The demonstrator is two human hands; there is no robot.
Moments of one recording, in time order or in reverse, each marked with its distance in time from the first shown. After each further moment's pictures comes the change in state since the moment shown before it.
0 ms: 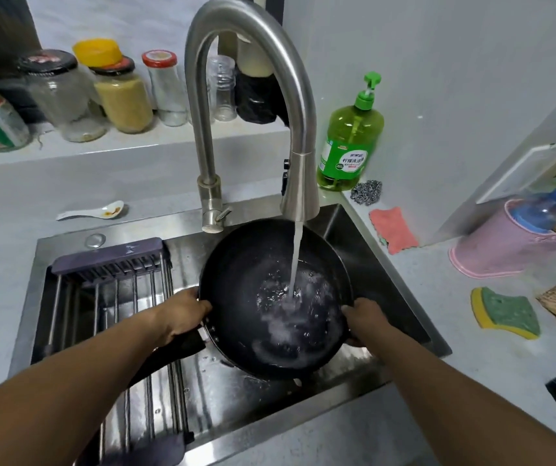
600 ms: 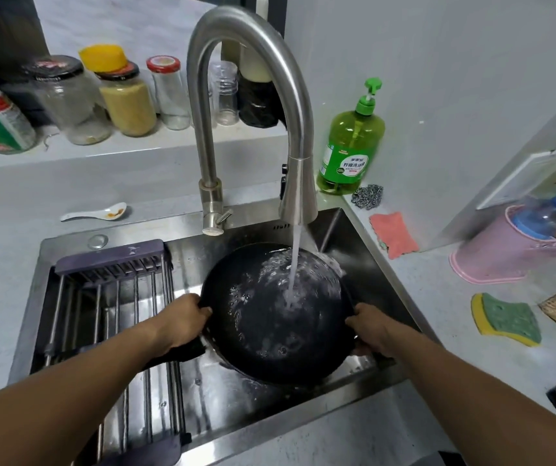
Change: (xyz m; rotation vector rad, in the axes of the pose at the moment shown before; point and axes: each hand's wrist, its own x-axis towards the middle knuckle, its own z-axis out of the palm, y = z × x) left_hand -0.010 -0.001 0.000 0.264 0.032 0.072; right_hand -0.003 -0.002 -0.021 -0.219 -0.190 0.003
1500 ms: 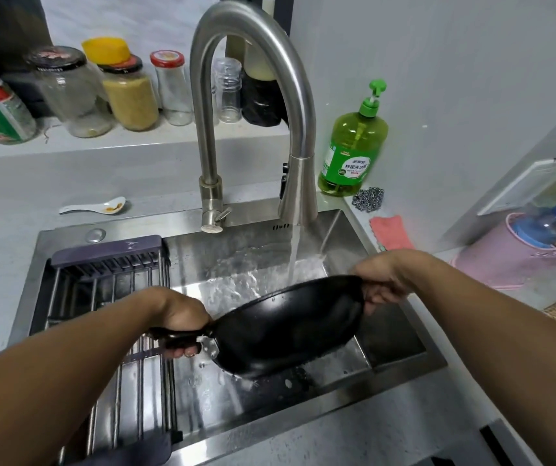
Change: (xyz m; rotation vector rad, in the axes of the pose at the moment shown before) left_hand -0.015 0.041 -0.025 0.200 -0.659 -0.233; right_hand -0.015 -0.104 -0.067 -0.578 -0.324 0.227
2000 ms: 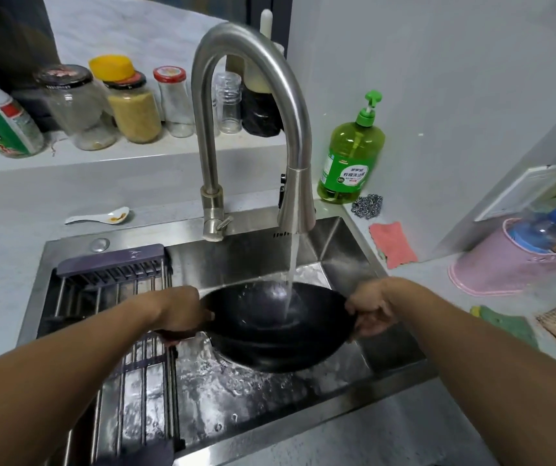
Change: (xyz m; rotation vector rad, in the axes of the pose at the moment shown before) left_hand -0.009 -0.004 -0.011 0.191 0.402 0.125; right_hand 0.022 0.015 0.033 0.284 0.004 -0.052
